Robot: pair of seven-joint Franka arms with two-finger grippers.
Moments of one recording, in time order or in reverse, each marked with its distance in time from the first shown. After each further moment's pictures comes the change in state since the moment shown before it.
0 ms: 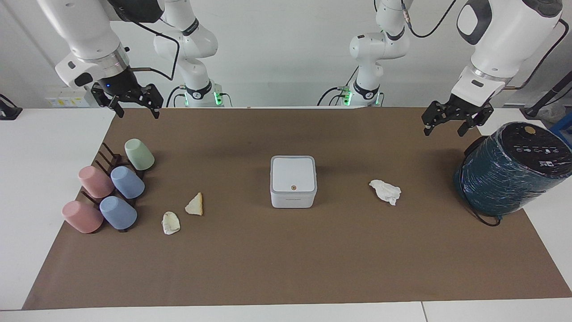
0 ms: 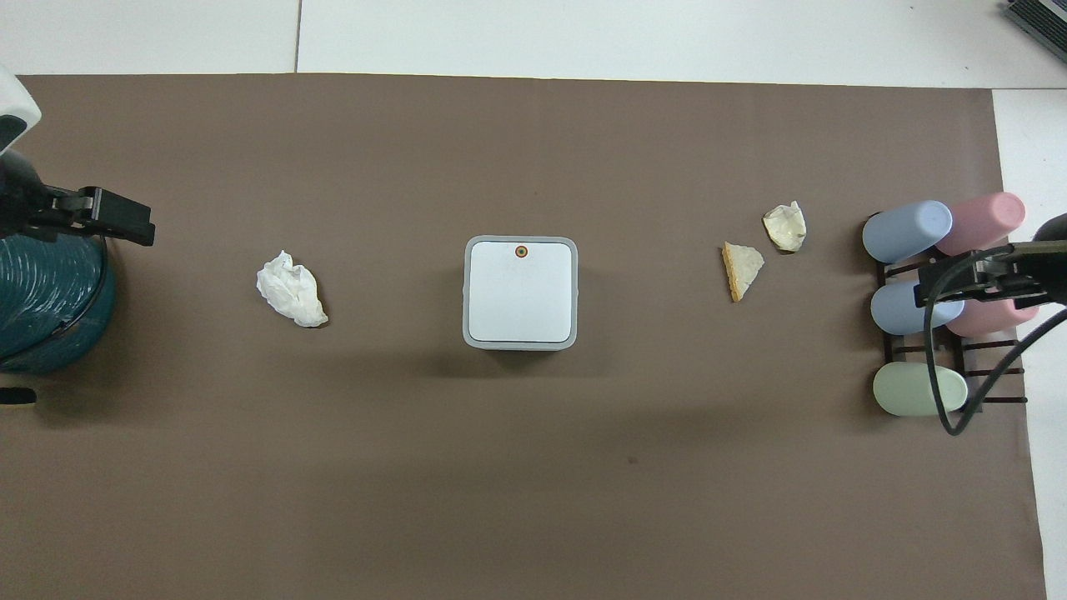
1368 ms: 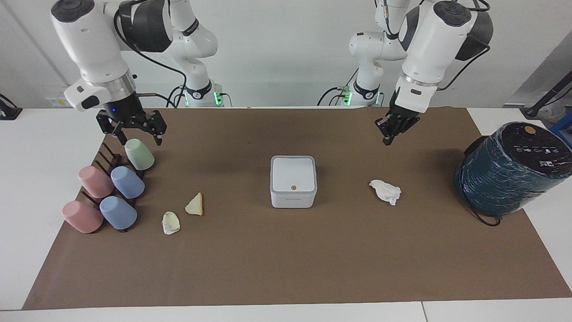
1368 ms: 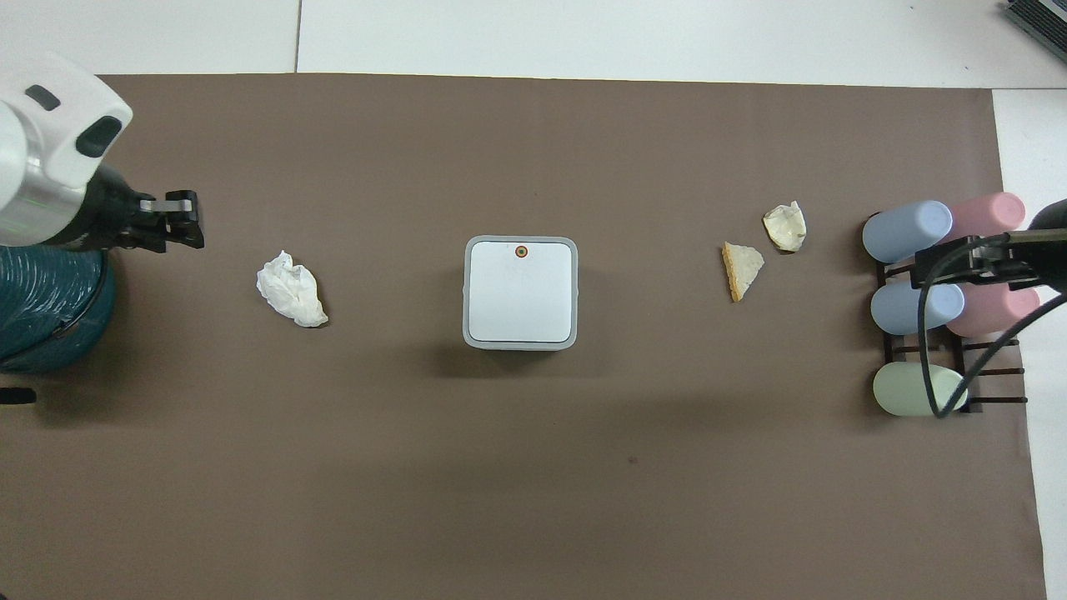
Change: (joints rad) left arm -0.229 -0.071 -0.015 -0.210 -0.067 0.238 -0.667; right arm 0.001 0.047 0.001 -0.180 0.001 0.424 -0.015
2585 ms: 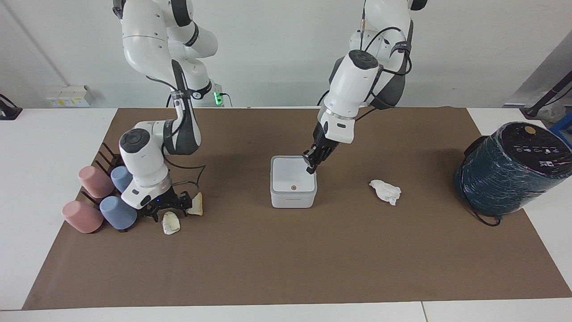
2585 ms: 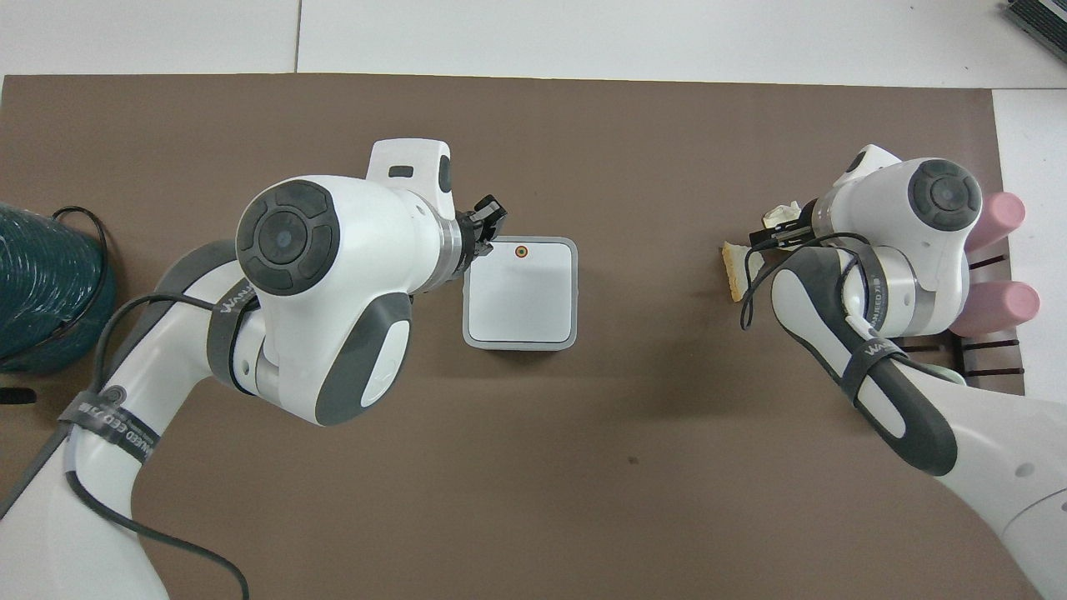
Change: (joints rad) left arm -0.247 0.193 -0.001 -0.092 -0.095 0.502 -0.465; right arm 0.002 0.420 0.004 -0.101 0.000 0.538 -0.221
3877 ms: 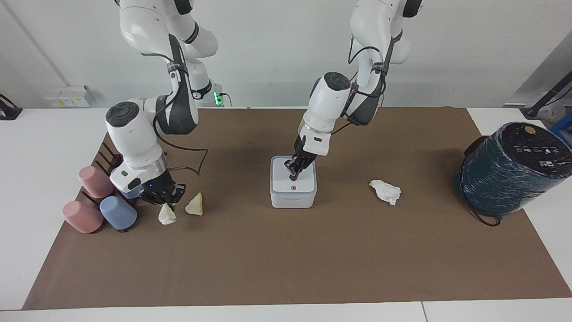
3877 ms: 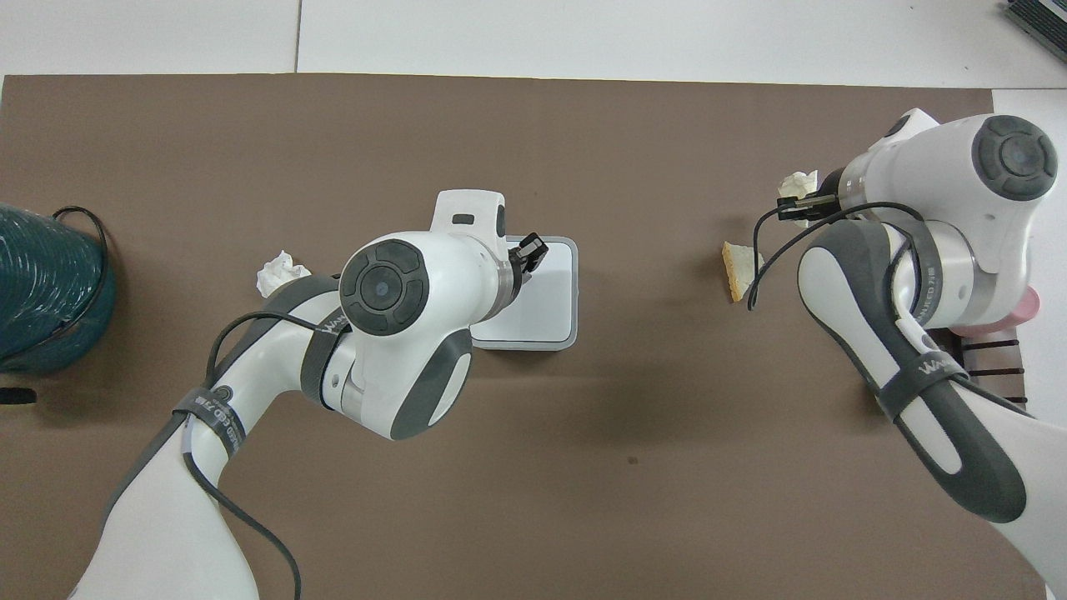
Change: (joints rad) left arm -0.068 0.072 0.013 -0.019 -0.003 0.062 -0.039; right arm 0.019 -0.154 0.010 0.080 0.044 -0.199 0.141
